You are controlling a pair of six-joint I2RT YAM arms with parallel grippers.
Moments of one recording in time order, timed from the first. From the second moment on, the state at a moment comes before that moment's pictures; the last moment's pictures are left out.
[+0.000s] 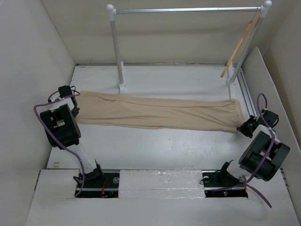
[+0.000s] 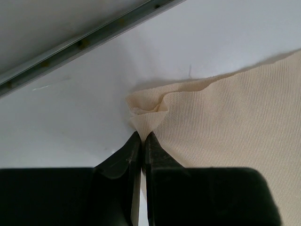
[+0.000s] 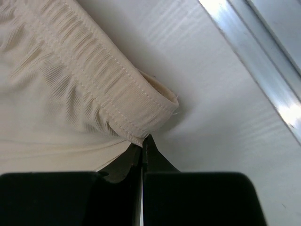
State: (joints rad) left arm 0.39 1.84 1.15 -0.41 -0.37 -0.63; right arm -0.66 1.39 0.63 -0.17 -0.30 0.24
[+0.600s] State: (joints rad) left arm 0.40 1.63 1.00 -0.60 -0.54 -0.63; right arm -0.90 1.05 0.57 -0.52 -0.29 -0.01
